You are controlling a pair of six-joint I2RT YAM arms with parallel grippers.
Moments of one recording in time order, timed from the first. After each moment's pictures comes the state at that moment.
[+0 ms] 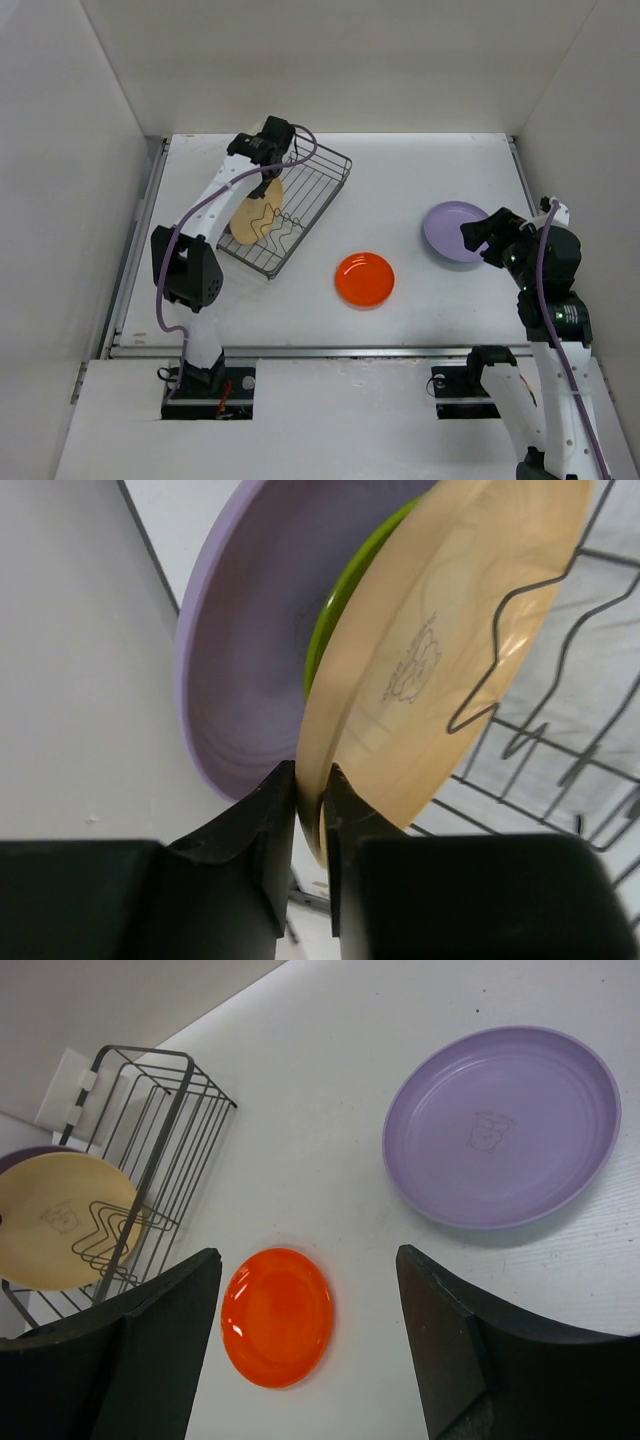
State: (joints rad) left arm -0.41 1.87 1.85 -1.12 -0.55 0.19; right arm -0.02 0.59 0.87 -0.60 -0.11 0.53
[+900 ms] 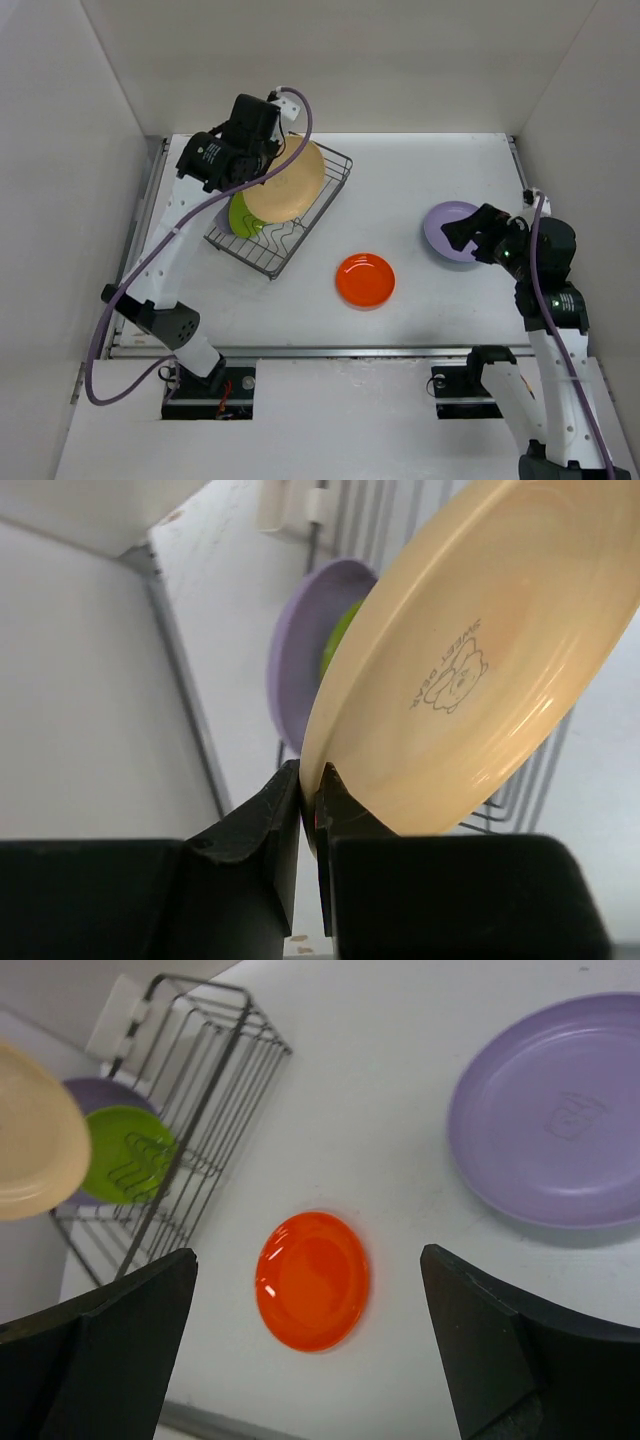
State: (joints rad) left arm -0.54 1.61 2.06 -1.20 -0.48 0.19; right arm -0.02 0.64 0.87 -0.58 -0.26 0.51
